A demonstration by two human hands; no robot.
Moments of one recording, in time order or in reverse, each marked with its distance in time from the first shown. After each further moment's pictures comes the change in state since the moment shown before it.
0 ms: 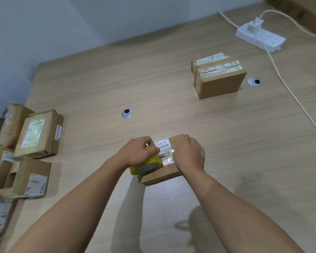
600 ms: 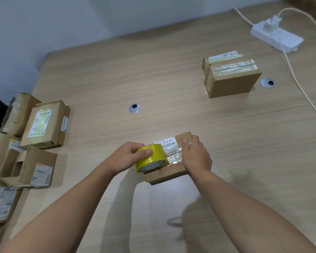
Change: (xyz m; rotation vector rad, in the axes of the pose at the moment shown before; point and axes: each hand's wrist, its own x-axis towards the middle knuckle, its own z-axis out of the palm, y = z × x) left_hand -0.033 -0.052 -0.005 -0.510 -0.052 0.081; right_hand 0.002 0.008 0.014 0.145 -0.047 0.058
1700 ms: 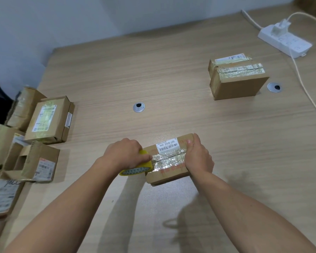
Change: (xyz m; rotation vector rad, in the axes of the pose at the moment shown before) left_hand 0.005 0.025 -0.008 1.027 0.064 -0.260; right_hand -0.004 -0.006 -0.001 -0.032 0.007 -0.021
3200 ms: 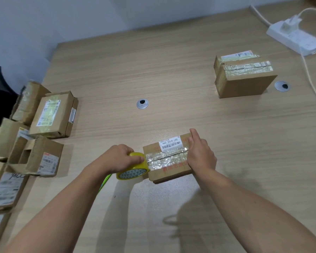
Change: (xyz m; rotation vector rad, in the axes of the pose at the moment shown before) left_hand -0.015 -0.035 0.022 -0.425 -0.073 -0.049; right_hand 0.002 -0.002 -0.003 -0.061 -0.061 -0.094
